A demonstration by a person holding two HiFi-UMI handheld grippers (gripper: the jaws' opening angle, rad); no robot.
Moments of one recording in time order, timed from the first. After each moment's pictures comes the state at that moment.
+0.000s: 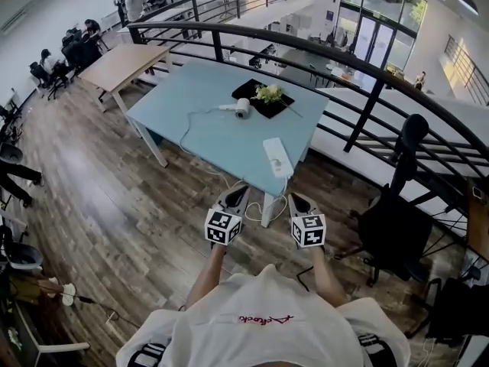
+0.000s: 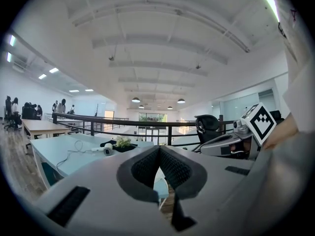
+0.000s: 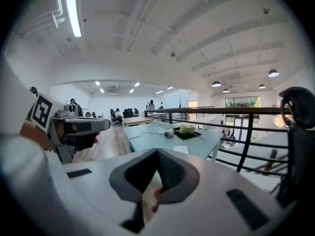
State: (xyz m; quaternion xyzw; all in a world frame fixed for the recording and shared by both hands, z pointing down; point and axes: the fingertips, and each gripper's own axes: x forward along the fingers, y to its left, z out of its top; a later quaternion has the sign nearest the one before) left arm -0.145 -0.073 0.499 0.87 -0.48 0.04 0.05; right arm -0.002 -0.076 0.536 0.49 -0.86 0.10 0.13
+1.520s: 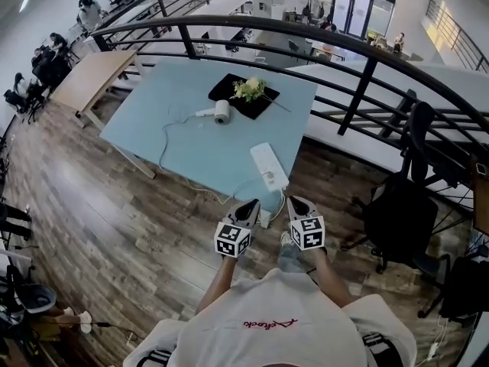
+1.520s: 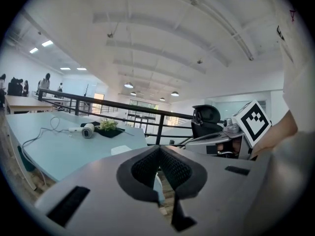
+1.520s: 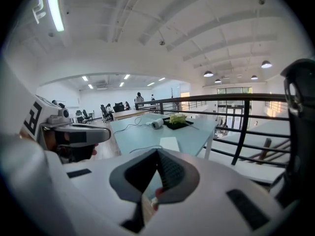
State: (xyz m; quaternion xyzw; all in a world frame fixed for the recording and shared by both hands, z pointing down) left arm -0.088 -0.171 0.581 0.90 -0.41 0.07 0.14; right arm 0.019 -0.178 0.604 0.52 -0.83 0.15 0.16
